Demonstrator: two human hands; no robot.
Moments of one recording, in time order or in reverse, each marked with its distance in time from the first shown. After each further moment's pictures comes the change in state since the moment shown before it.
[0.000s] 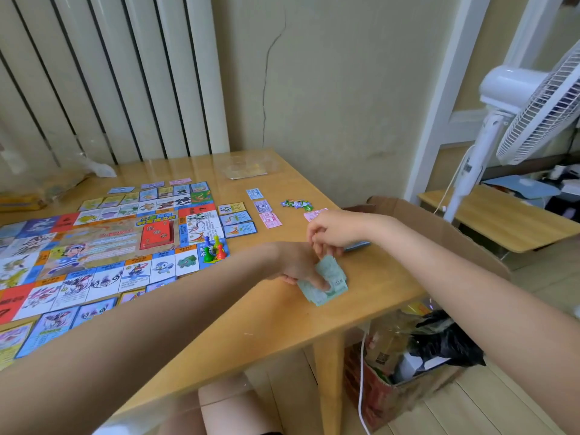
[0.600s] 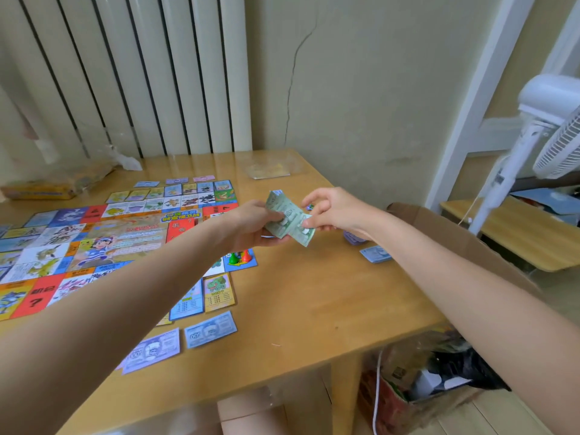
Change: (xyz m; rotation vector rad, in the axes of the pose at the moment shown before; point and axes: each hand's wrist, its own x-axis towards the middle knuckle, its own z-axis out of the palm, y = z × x) left_hand -0.025 -0.056 -0.080 -0.987 0.332 0.057; right_hand 0.044 -0.024 -0.005 0.623 0.270 -0.114
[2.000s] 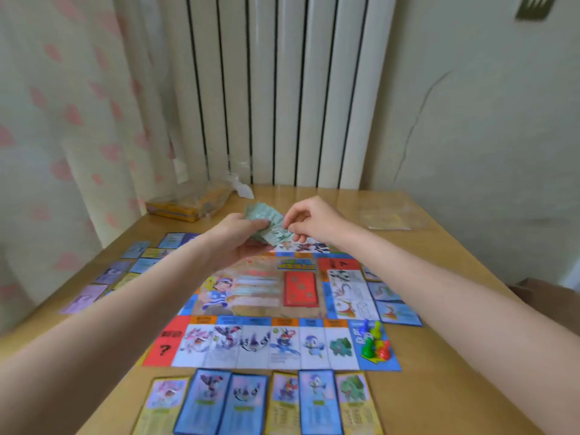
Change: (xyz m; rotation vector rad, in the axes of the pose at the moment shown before) left_hand -0.011 0.031 -0.225 -0.189 0.488 0.148; right_hand 0.187 -0.130 0.165 -0.174 -0.165 -0.313
